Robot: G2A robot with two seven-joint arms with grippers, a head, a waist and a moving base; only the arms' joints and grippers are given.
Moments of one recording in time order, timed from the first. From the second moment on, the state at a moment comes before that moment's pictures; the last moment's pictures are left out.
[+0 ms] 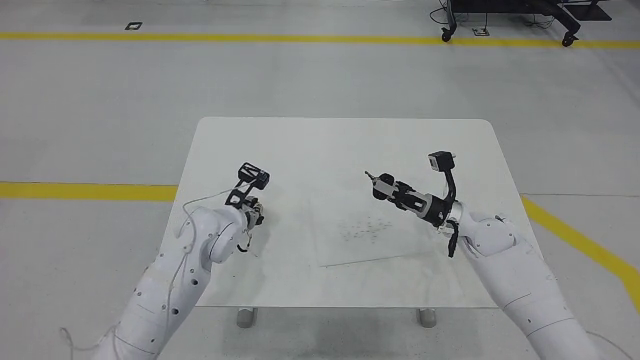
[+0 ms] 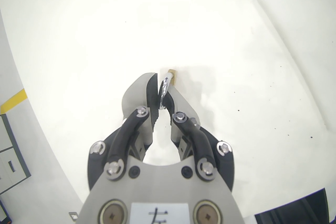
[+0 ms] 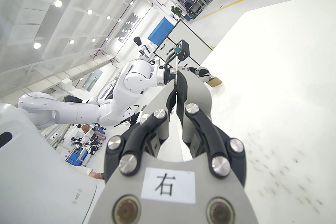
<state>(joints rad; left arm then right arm) 1.19 -1.14 -1.05 -1.58 1.22 -0.04 -0.98 -1.25 -1.07 1.19 -1.27 0.21 -0.81 0.72</state>
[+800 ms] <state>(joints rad) 1.35 -1.14 -1.32 -1.61 0.32 -0.44 -0.59 -1.25 -1.07 1.19 -1.27 0.21 -0.81 0.72</state>
